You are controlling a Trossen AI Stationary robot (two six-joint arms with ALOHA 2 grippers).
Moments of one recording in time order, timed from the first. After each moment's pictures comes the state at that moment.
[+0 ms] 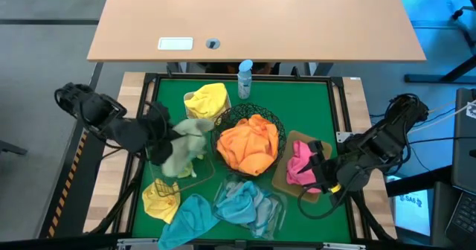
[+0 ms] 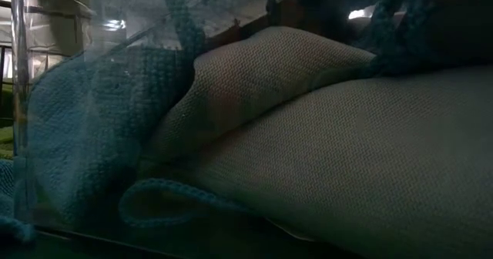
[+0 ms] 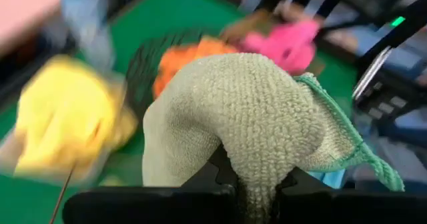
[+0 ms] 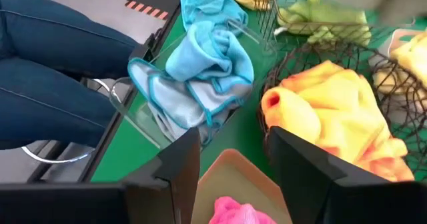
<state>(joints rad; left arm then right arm) -0.54 1.23 1.69 -1.29 -0.61 -0.88 0.73 1.29 1.53 -1.06 0.31 0.23</state>
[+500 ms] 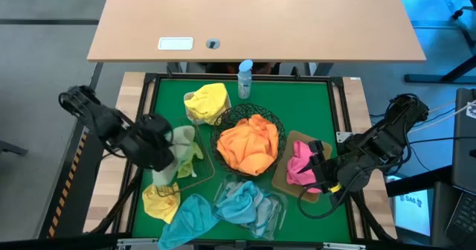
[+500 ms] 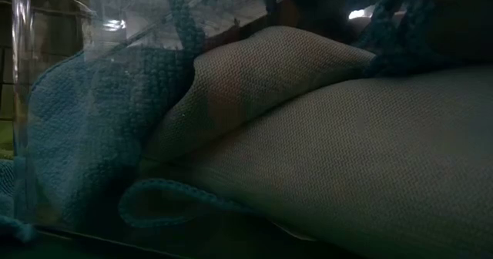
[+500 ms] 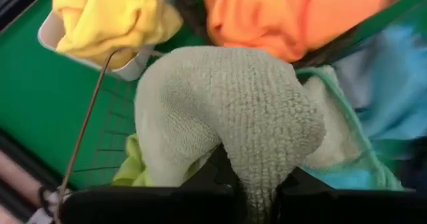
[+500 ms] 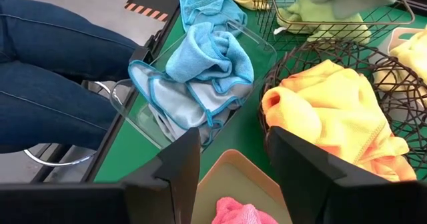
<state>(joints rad) -0.60 1.25 1.55 -1.55 -0.48 -1.22 0.73 1.29 1.53 -1.06 0.31 0.25</state>
